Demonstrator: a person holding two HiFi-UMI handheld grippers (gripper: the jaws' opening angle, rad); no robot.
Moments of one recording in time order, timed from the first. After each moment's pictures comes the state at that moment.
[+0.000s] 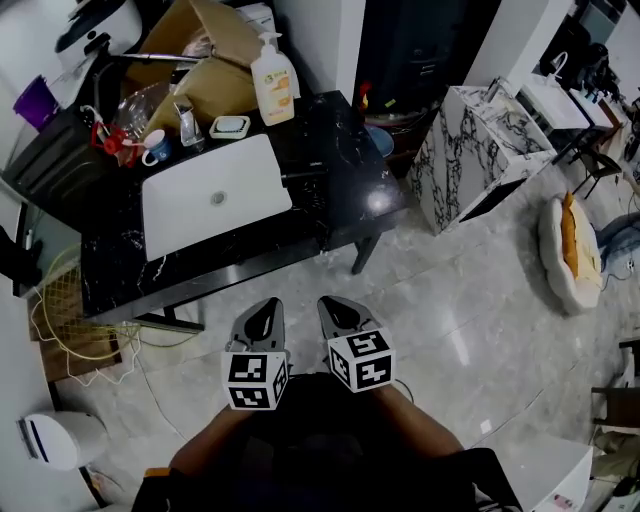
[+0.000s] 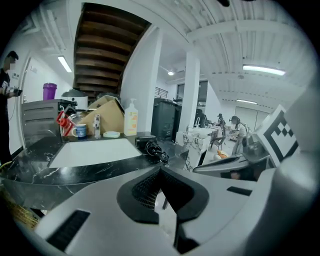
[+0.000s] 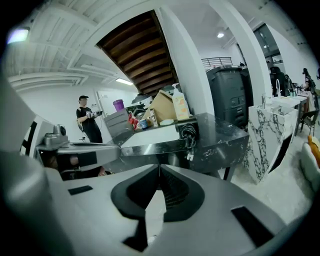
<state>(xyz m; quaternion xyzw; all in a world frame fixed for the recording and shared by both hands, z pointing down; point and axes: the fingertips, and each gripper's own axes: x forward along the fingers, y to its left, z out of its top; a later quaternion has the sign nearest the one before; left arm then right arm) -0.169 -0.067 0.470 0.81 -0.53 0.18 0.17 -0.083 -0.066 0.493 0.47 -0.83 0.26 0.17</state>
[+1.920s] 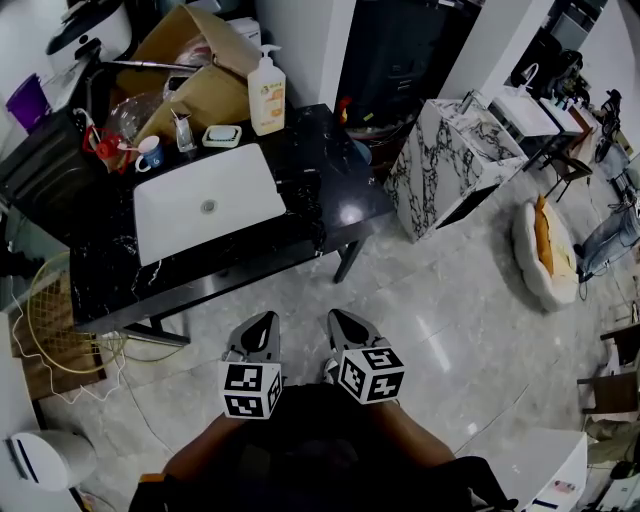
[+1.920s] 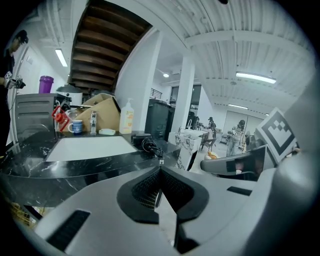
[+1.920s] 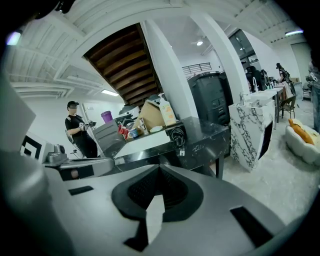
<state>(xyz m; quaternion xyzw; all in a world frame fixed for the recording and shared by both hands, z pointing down) -0.188 -0.034 0.474 0.84 -0.49 0.16 0.18 -0.071 -0.027 0.481 0.54 -0.78 0.28 0.11</state>
